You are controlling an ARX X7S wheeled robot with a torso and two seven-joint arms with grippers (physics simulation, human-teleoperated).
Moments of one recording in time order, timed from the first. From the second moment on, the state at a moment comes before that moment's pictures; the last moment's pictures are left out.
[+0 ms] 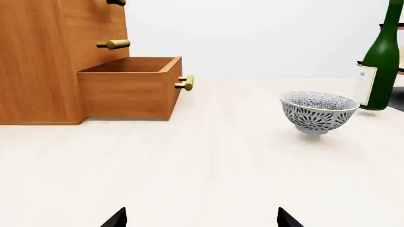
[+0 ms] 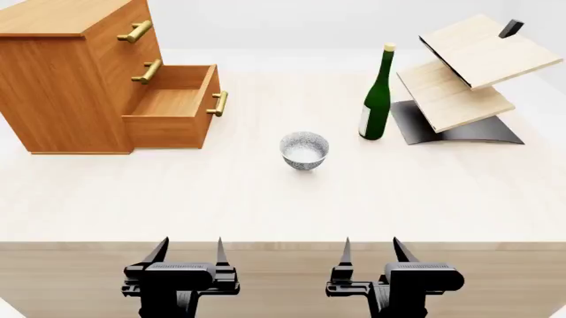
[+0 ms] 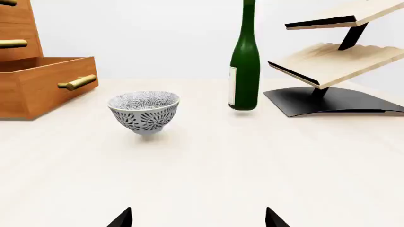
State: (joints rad) left arm 0.00 0.00 0.00 0.00 0.00 0.00 0.00; right arm 0.00 0.00 0.00 0.00 0.00 0.00 0.00
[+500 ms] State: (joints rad) left arm 0.01 -0.05 0.07 0.03 -0.04 -0.02 -0.05; right arm 0.00 0.05 -0.05 -0.03 0.08 0.02 0.05
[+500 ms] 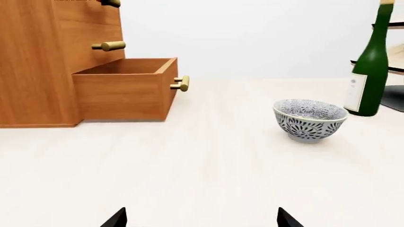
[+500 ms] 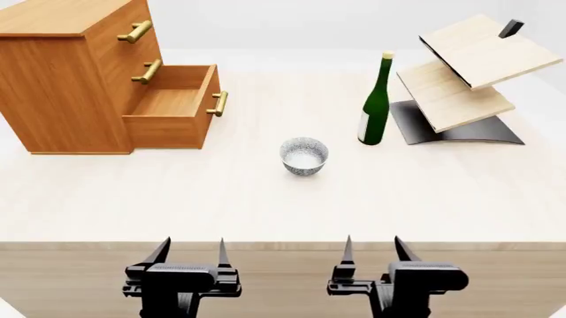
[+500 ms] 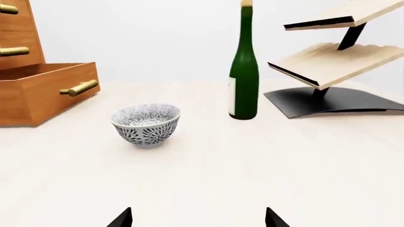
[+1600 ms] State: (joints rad) left arm 0.06 -0.16 0.09 0.43 -0.14 -0.30 -0.13; right arm -0.08 0.15 -0.06 -0.47 0.19 0.29 0.16
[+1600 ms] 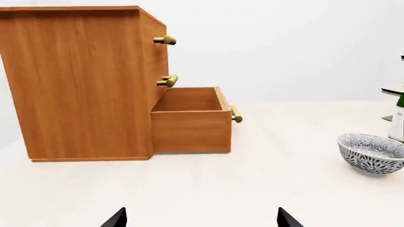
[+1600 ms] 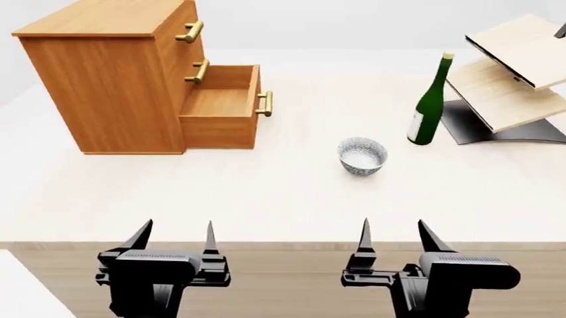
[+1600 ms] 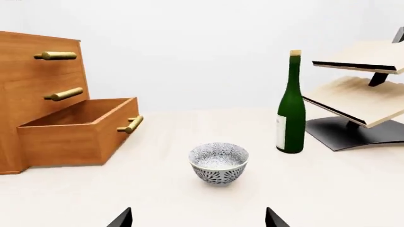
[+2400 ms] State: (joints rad) left arm 0.06 -0.19 0.11 0.44 -0.17 -0.30 -0.16; right arm -0.09 0.17 -0.09 -0.49 0.22 0.24 0.18
